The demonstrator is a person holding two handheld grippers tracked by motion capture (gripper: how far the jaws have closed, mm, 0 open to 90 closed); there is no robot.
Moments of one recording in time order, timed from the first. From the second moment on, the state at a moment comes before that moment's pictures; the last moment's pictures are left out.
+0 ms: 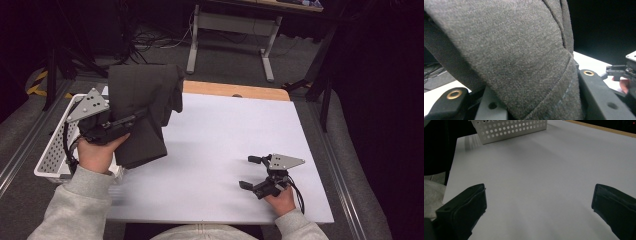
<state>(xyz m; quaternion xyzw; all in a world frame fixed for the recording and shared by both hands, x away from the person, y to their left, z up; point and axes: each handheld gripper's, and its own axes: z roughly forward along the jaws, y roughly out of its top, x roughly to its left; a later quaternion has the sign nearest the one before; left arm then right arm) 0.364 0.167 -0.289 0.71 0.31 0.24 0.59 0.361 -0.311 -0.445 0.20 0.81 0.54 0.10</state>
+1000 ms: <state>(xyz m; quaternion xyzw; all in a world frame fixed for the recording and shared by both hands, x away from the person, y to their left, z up) 0.382 0.103 -0.311 0.73 0.27 0.18 0.60 0.360 -0.311 -0.445 0.20 0.81 0.55 0.10</state>
